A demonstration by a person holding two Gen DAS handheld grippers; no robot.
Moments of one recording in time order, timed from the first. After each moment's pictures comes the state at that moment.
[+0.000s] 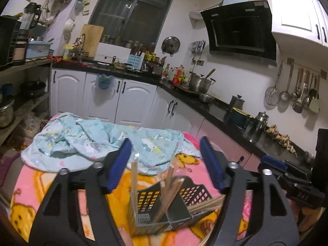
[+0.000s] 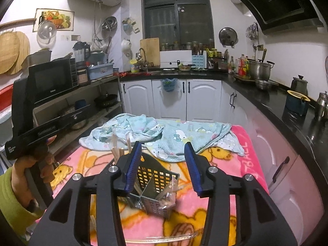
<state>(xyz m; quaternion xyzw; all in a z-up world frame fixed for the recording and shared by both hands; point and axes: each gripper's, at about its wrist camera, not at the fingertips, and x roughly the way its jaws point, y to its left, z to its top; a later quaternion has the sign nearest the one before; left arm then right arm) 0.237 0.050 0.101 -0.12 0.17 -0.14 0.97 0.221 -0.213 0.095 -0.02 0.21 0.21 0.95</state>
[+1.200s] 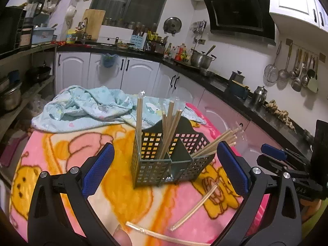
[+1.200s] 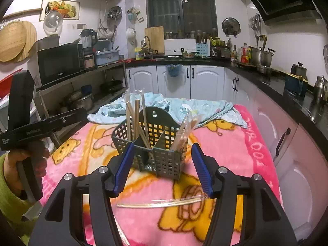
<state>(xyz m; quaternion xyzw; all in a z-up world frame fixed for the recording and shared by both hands) 0.165 0.047 0.049 -0.10 0.24 -0.13 0.96 0.156 -0.217 0.042 -0.03 0.25 0.22 0.94</state>
